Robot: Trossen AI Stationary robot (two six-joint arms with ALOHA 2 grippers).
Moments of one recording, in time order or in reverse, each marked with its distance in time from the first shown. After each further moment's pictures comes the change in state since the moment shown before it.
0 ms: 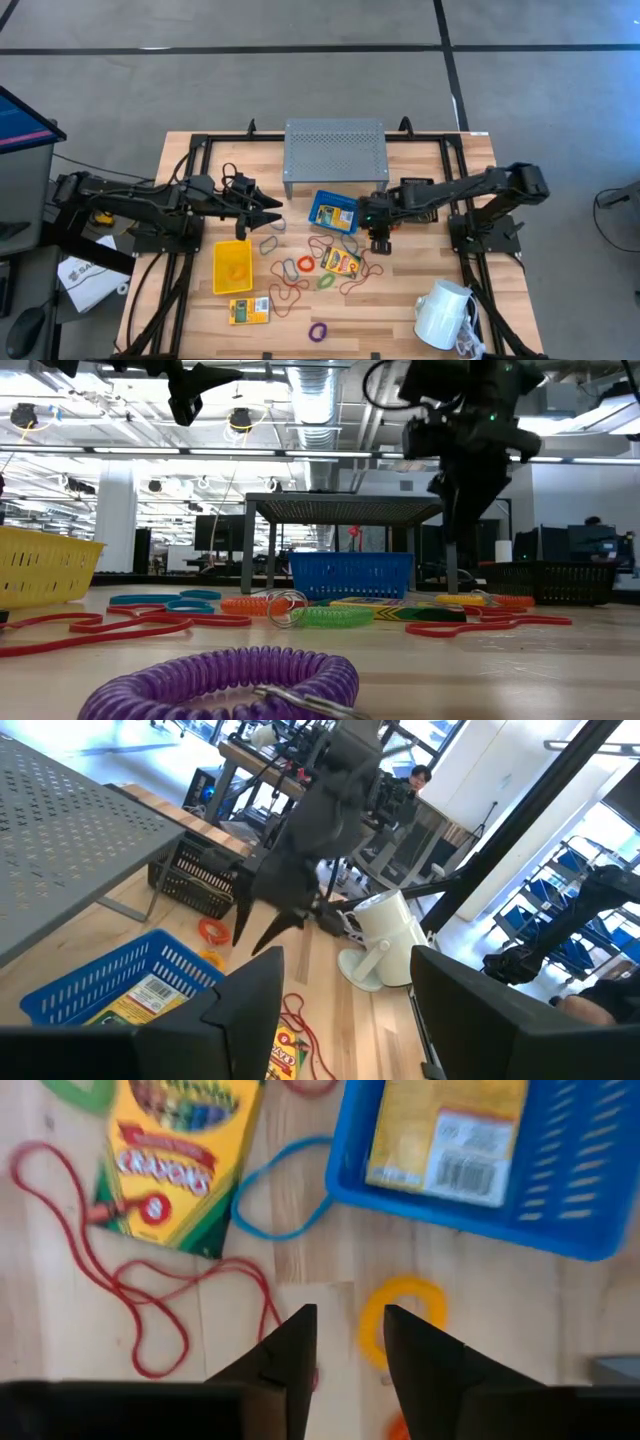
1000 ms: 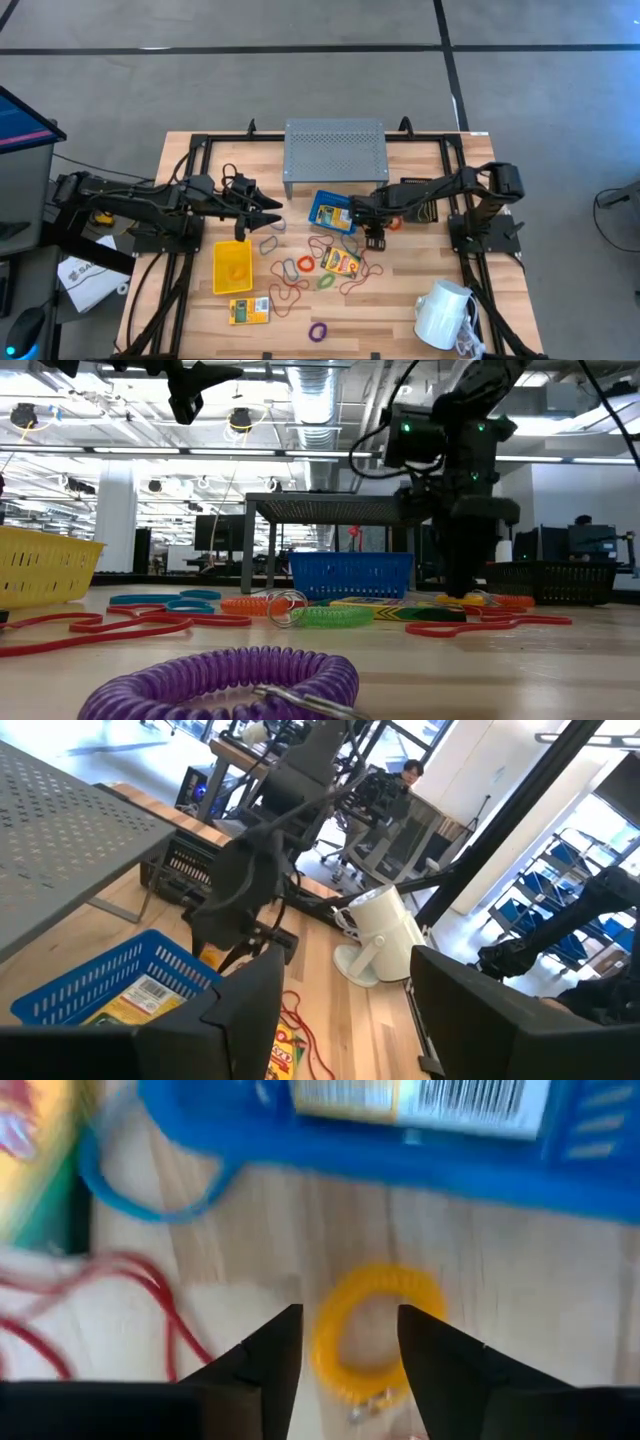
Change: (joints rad) left arm 0.000 -0.001 0.000 0.003 0.022 0.015; right arm -0.087 0.177 -0.039 0.068 -0.033 -0.015
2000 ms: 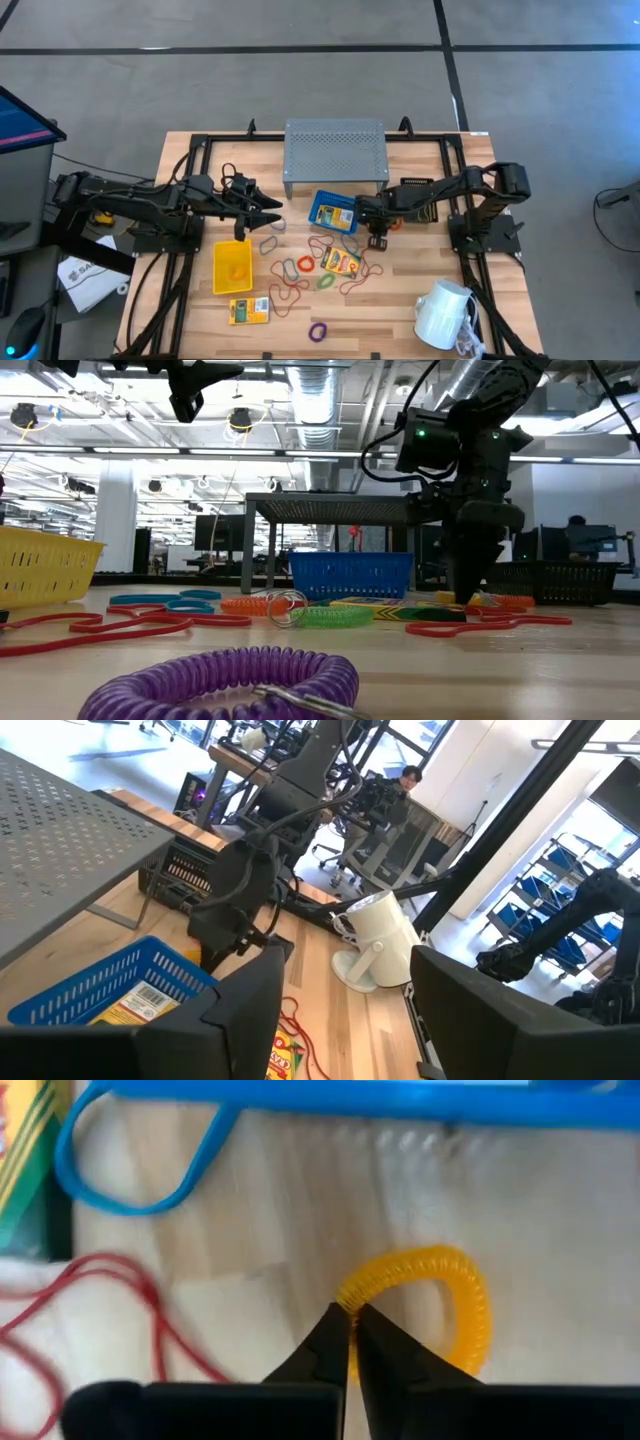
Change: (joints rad) left arm 0.000 -0.001 0.000 0.012 -0.004 0.000; right arm 0.002 -0.055 -0.116 0.102 -0.030 0.092
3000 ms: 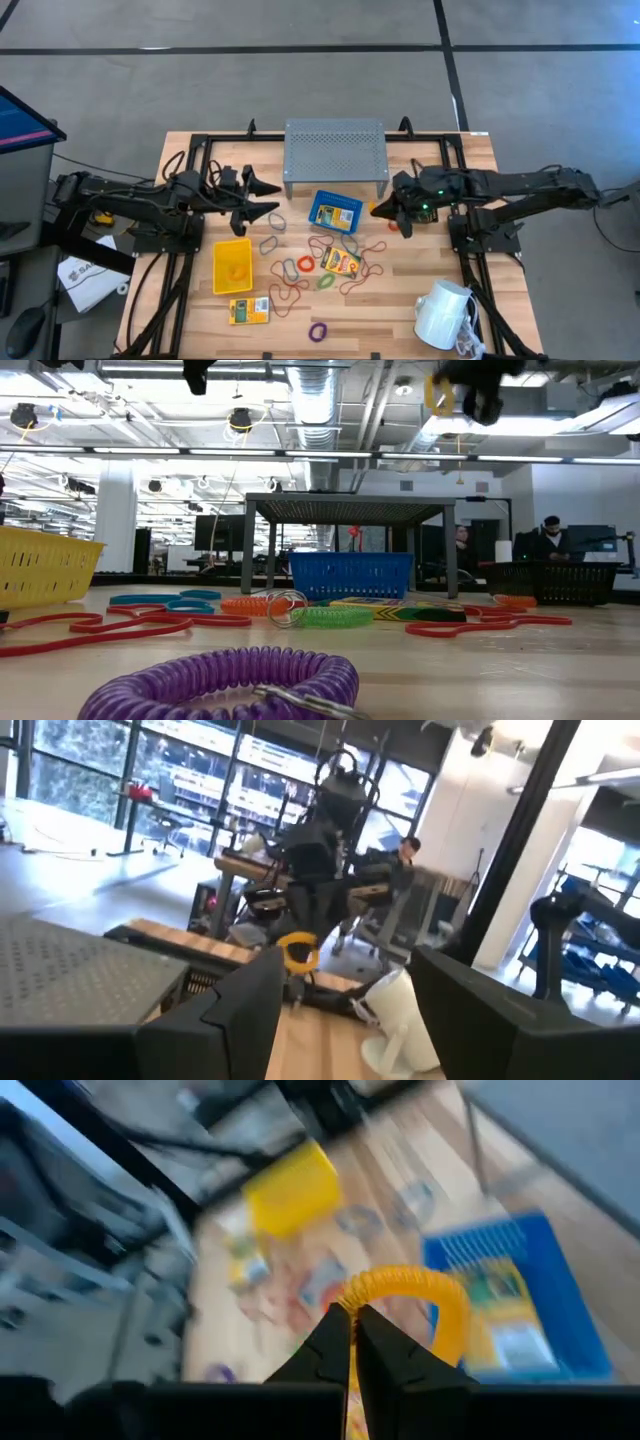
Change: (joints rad) left arm 0.008 0.012 0.000 0.233 -0.072 0.210; right arm 0.082 -0.705 0.001 0.232 -0.005 0.363
